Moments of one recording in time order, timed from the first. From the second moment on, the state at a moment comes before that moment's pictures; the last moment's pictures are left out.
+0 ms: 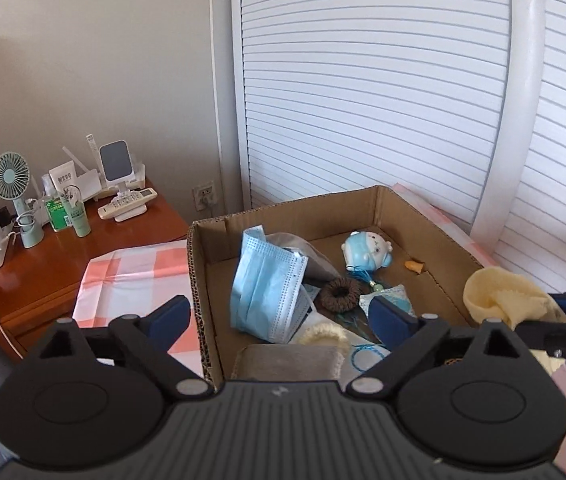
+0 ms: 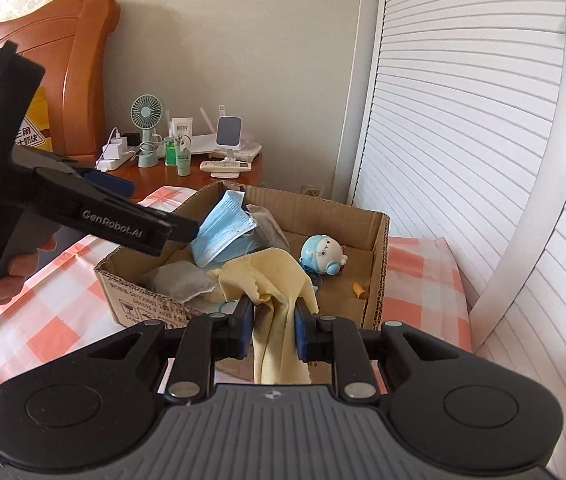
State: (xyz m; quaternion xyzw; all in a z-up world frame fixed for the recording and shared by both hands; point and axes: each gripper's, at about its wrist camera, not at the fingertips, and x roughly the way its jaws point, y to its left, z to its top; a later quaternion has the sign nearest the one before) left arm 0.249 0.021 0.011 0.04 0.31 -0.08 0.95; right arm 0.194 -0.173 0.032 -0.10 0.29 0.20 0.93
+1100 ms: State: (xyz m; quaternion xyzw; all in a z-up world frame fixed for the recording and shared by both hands) left arm 0.145 0.019 0.037 0.01 0.35 0.01 0.94; right arm 0.164 -0.166 0.046 -0.05 0.39 0.03 0.92
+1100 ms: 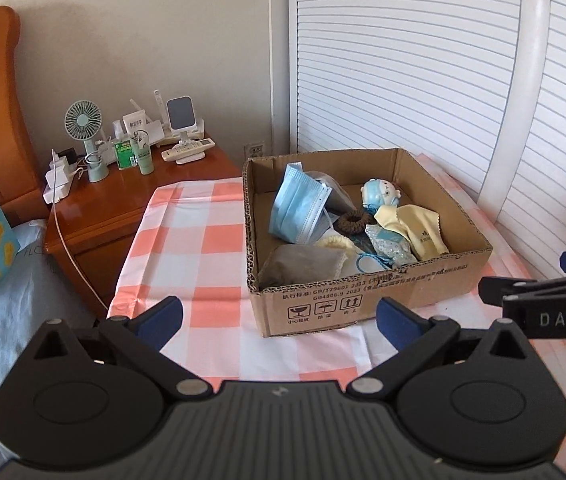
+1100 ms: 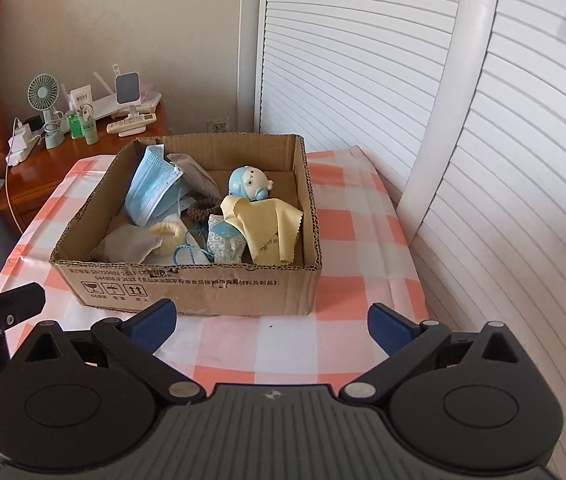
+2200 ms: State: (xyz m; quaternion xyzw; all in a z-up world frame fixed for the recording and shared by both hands) left arm 0.129 0.006 0.054 0.02 0.34 0.02 0.94; right arm 0.135 -0.173 0.065 -0.02 0.37 0.02 0.93
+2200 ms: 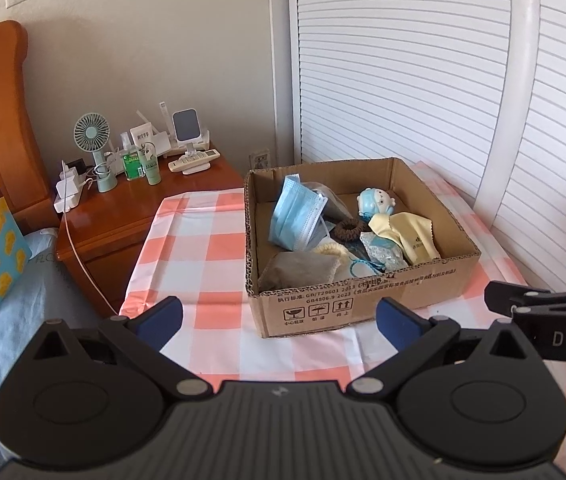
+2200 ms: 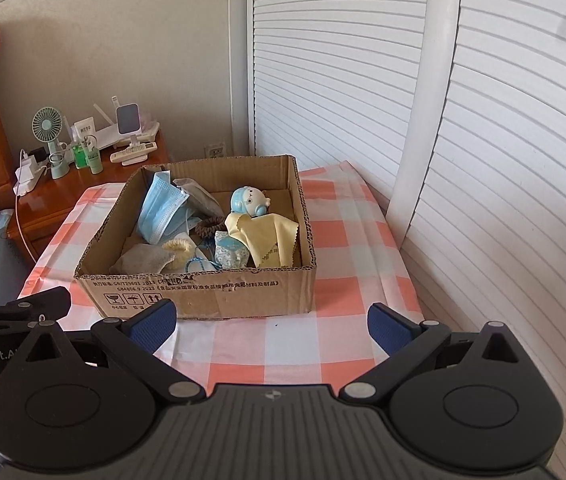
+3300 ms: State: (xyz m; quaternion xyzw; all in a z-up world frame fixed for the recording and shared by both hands) left arm 0.128 0.007 0.055 0.02 0.34 0.02 0.94; right arm 0.132 -0.172 0.065 -0.01 0.36 0.02 0.93
